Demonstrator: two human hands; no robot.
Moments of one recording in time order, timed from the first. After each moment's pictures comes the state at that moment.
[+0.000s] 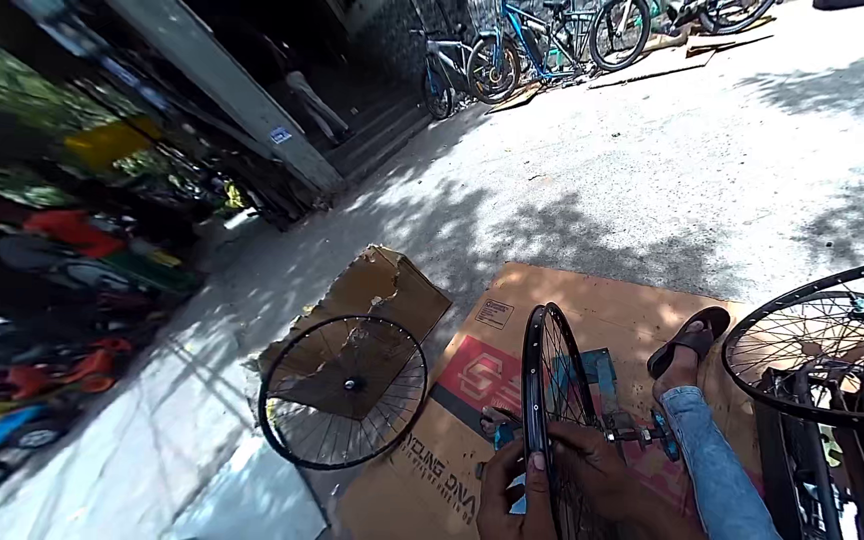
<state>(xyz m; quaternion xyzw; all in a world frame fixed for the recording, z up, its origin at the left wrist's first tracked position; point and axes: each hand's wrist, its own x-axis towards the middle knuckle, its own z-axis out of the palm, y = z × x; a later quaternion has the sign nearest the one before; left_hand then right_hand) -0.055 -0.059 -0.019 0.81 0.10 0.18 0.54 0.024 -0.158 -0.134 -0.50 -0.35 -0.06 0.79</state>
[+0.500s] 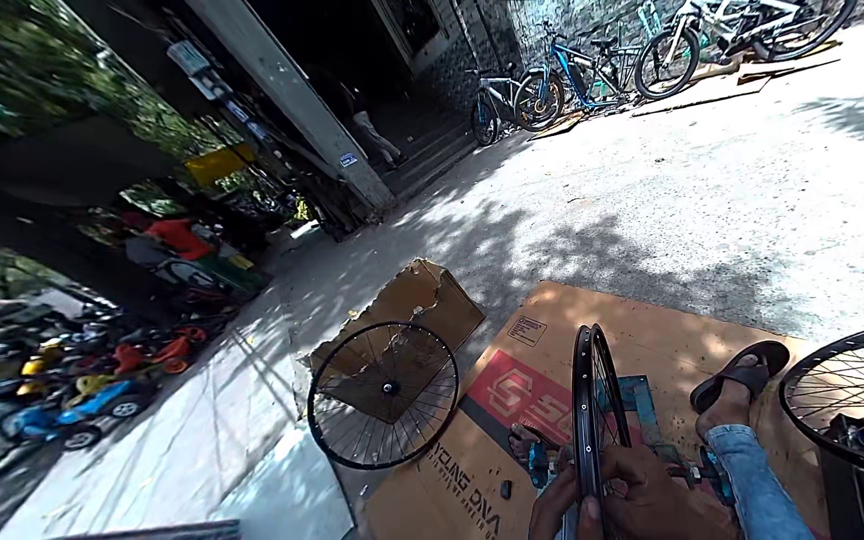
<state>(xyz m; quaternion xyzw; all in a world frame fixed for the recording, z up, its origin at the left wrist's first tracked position) -0.074 -0.061 -0.040 0.76 0.05 0.21 0.61 0.022 -0.173 -0.127 -0.54 -0.36 -0.09 0.75</state>
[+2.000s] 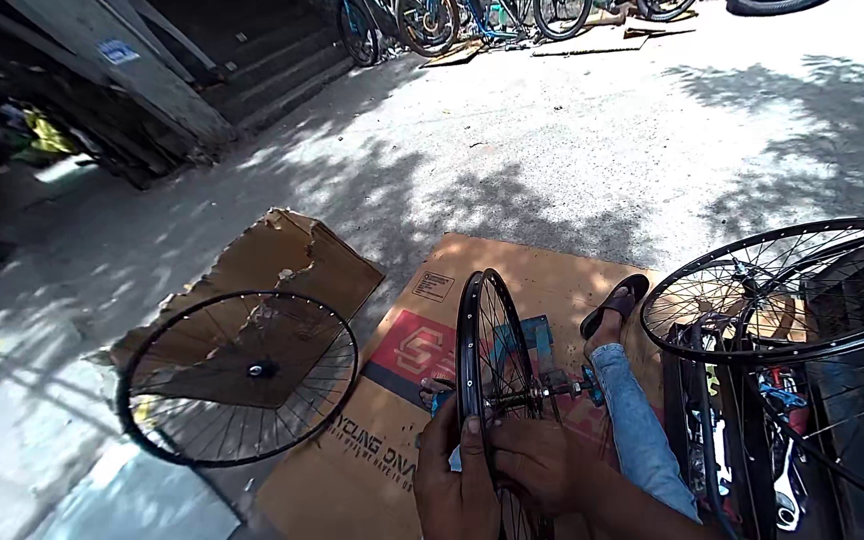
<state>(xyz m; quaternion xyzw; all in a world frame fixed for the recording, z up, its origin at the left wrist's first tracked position) -0.056 -0.068 -0.034 0.83 0.03 0.20 0.52 -0.026 -0.184 -0.139 -0.68 -0.42 -0.37 0.48</state>
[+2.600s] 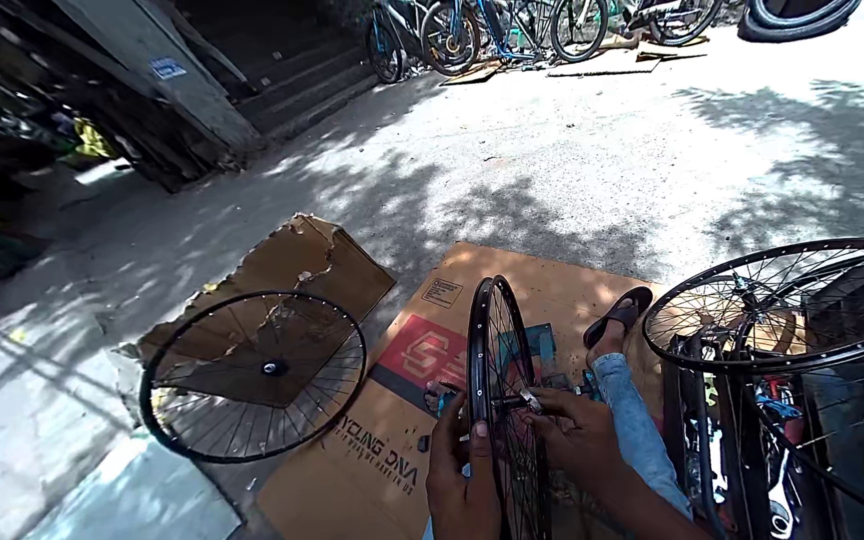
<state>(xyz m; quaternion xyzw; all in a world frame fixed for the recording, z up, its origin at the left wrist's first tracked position) -0.071 -0.063 -0.032 0.83 0.05 0.16 0.54 -0.031 -0.209 -0.123 -0.70 -0.17 -0.26 0.64</state>
